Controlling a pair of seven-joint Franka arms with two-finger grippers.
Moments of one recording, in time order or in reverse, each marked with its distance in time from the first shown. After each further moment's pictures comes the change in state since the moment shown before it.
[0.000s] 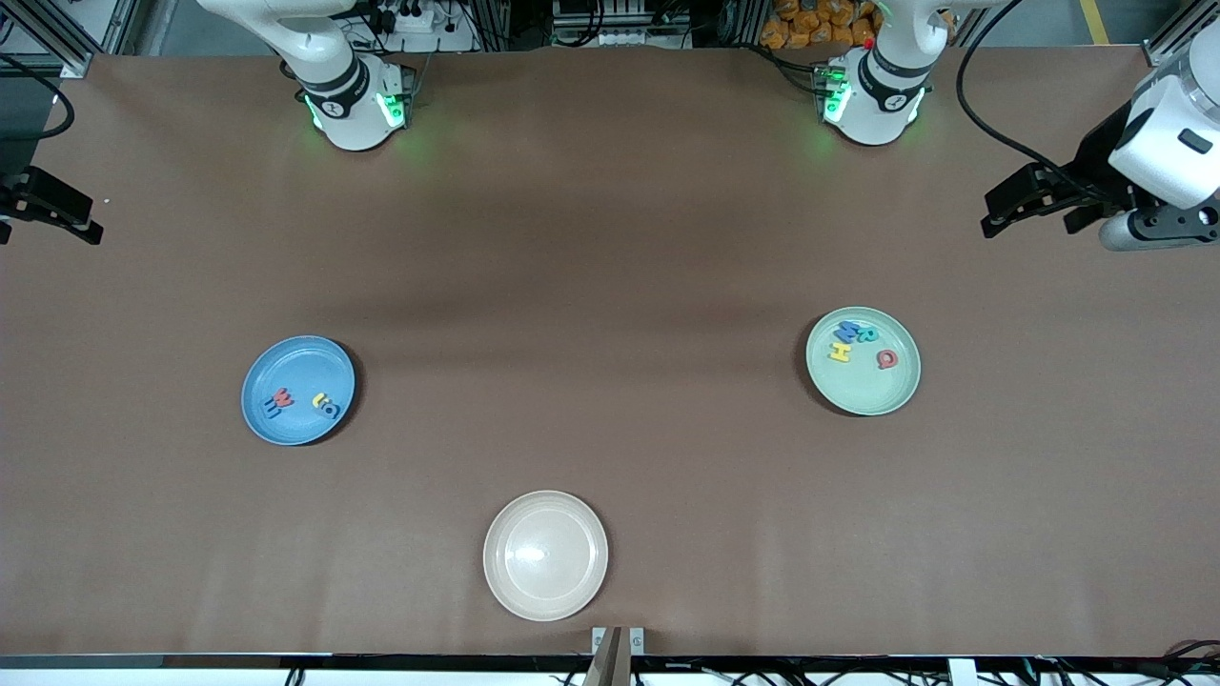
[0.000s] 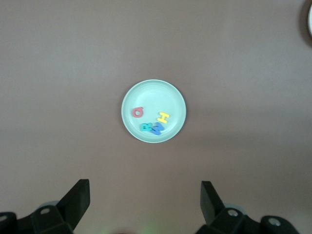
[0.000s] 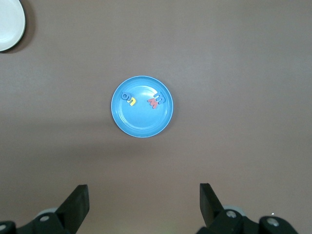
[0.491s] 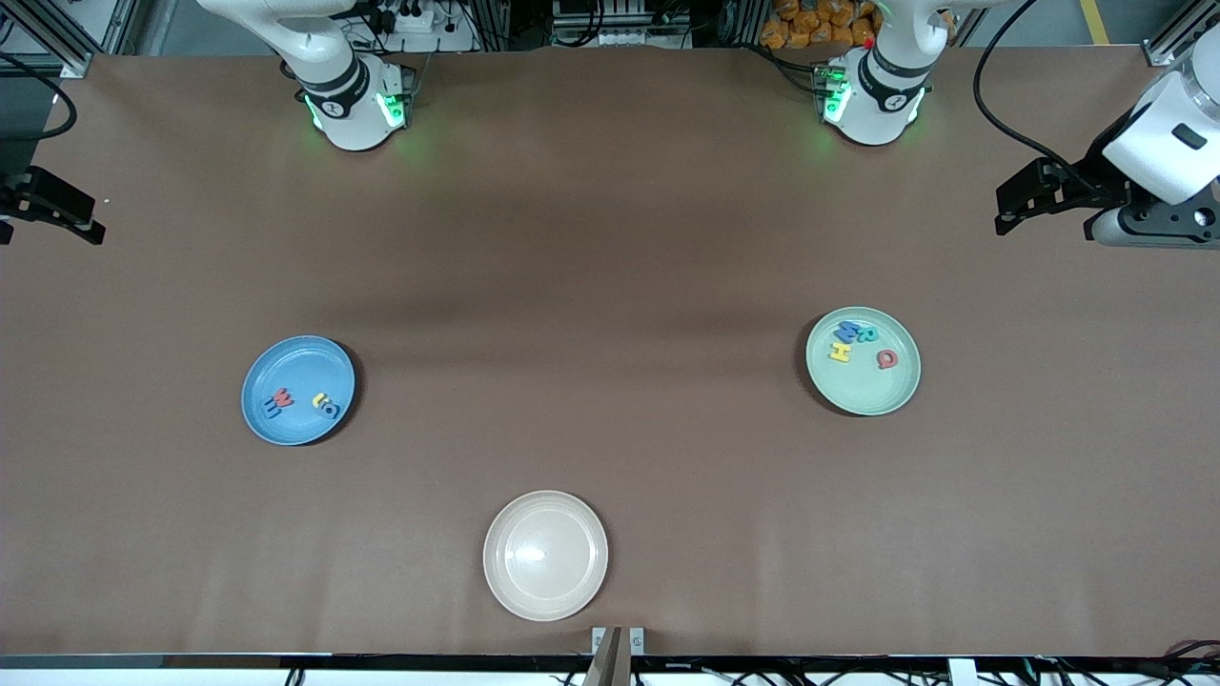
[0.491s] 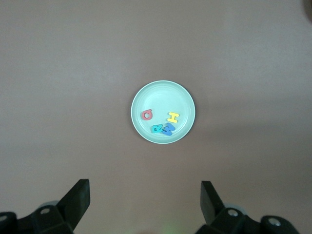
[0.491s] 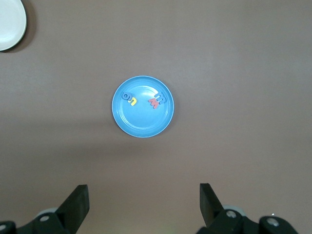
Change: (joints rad) left arm -0.001 0.000 0.000 0.000 0.024 0.000 0.078; right arm 0.002 0.000 0.002 0.000 0.000 0.000 0.000
